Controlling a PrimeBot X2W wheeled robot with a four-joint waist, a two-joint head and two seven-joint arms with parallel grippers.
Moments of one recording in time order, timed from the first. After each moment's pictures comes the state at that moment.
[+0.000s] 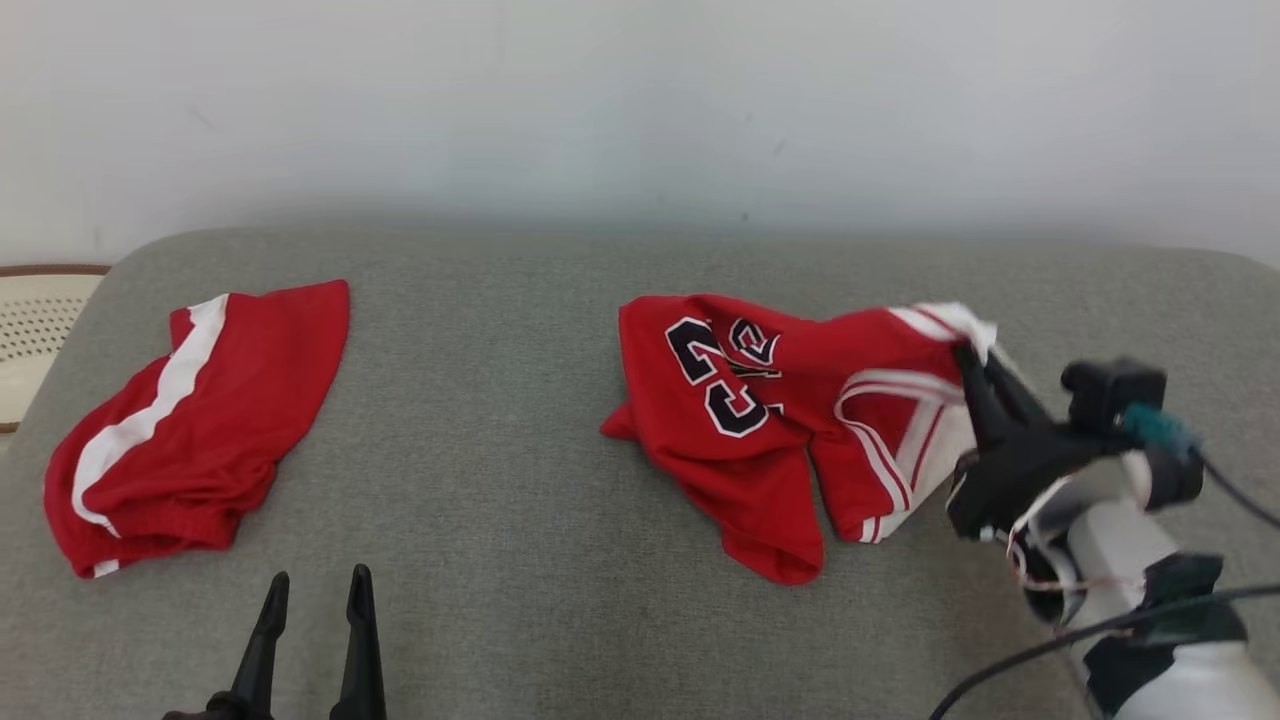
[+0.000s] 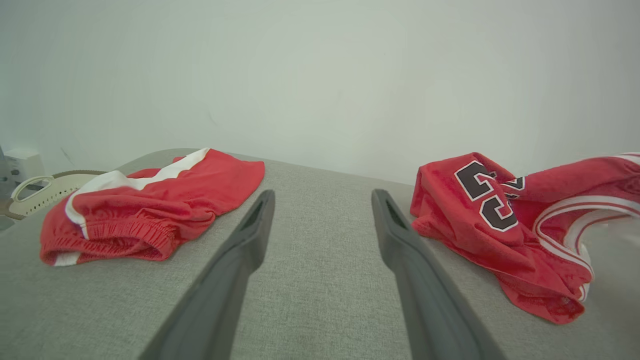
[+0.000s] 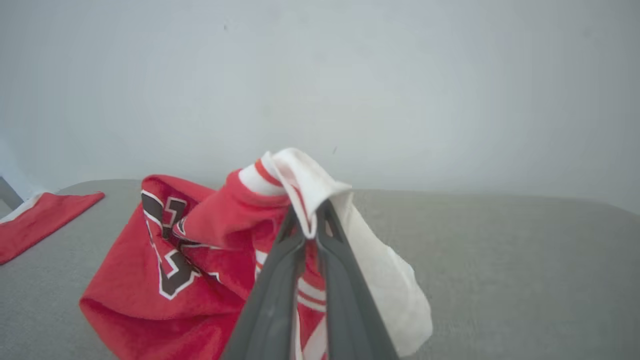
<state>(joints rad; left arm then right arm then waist) 0.00 0.08 -0.07 -0.05 -0.24 0.07 -0.26 -0.58 -0.27 0.40 0.64 0.40 0.13 -0.21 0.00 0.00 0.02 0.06</state>
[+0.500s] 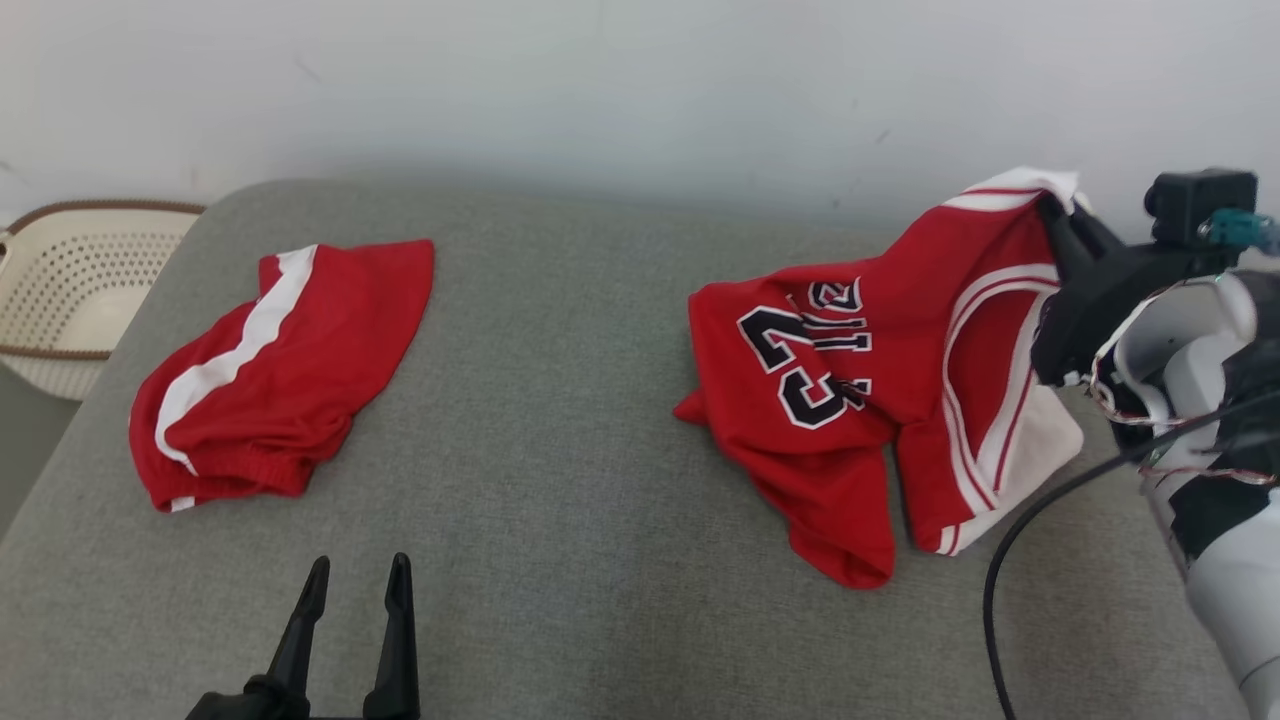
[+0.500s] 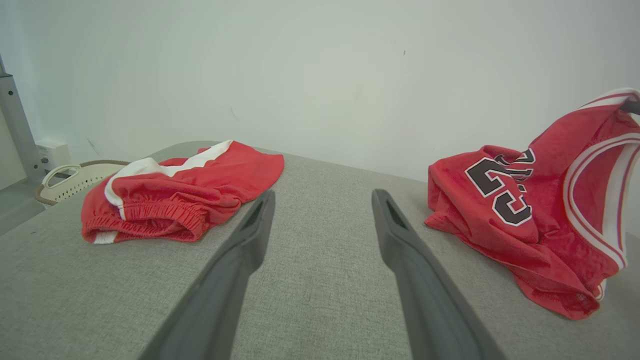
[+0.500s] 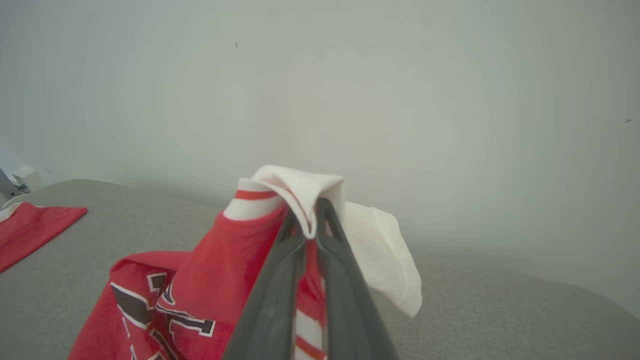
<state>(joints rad) -0.03 0.07 -0.10 -0.04 -0.23 0.05 -0.26 -0.86 -0.39 0.44 0.72 0.41 0.13 -0.01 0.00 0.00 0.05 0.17</state>
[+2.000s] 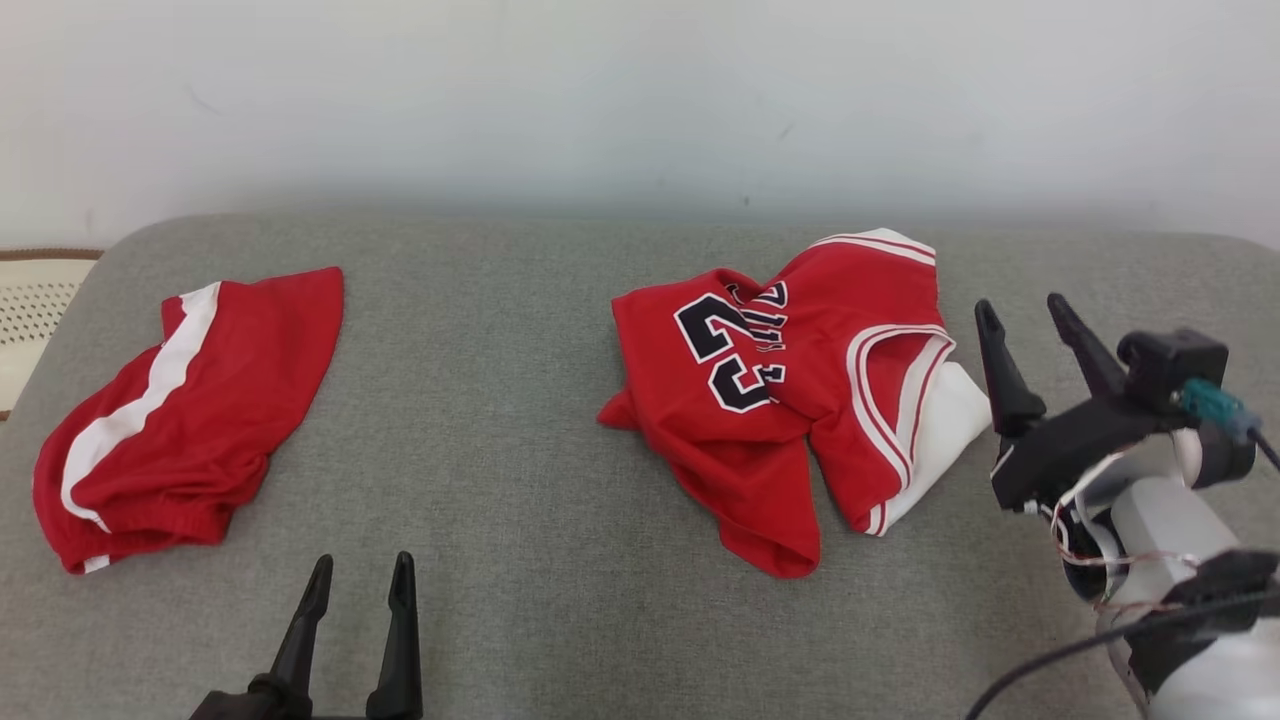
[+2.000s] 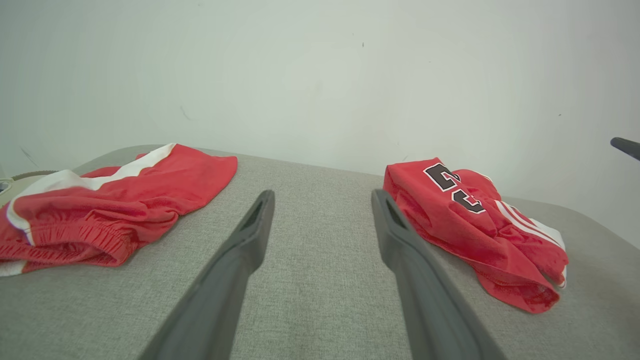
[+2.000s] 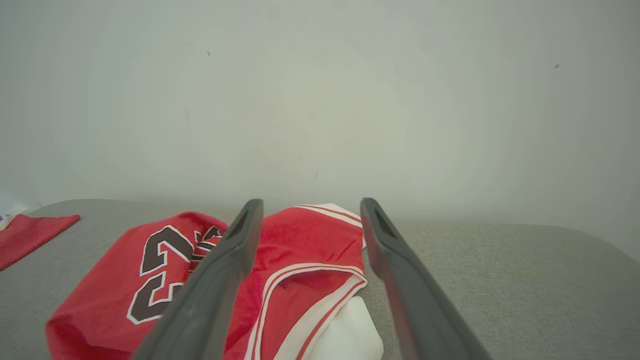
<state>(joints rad) -0.04 0.05 -0.10 -0.03 -0.21 0.03 -0.26 -0.68 -0.36 0.47 0.69 0.48 0.13 -0.26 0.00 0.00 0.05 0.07</state>
